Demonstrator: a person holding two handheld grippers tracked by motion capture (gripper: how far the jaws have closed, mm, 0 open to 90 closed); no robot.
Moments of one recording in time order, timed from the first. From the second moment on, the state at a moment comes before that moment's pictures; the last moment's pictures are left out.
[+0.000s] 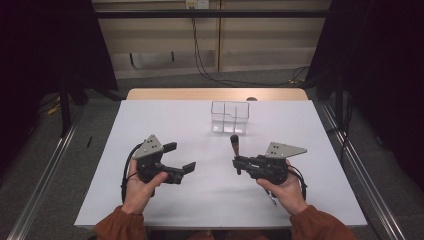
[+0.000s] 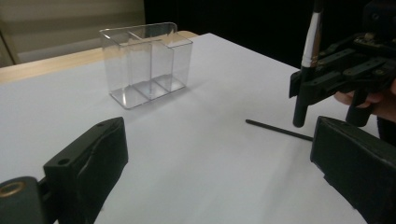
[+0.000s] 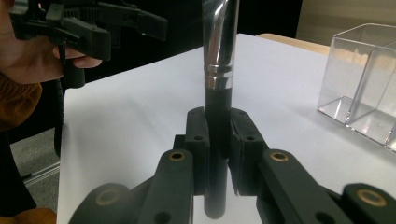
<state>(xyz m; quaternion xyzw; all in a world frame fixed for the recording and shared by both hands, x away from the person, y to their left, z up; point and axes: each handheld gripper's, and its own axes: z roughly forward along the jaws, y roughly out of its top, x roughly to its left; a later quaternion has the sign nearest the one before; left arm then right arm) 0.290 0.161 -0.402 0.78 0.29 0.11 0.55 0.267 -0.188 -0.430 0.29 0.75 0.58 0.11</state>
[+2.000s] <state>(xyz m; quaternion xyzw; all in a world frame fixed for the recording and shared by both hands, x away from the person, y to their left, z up) 0.249 0.245 -0.429 0.72 0.36 0.21 0.55 0.337 -0.220 -0.387 0.33 0.72 0.58 0.19</state>
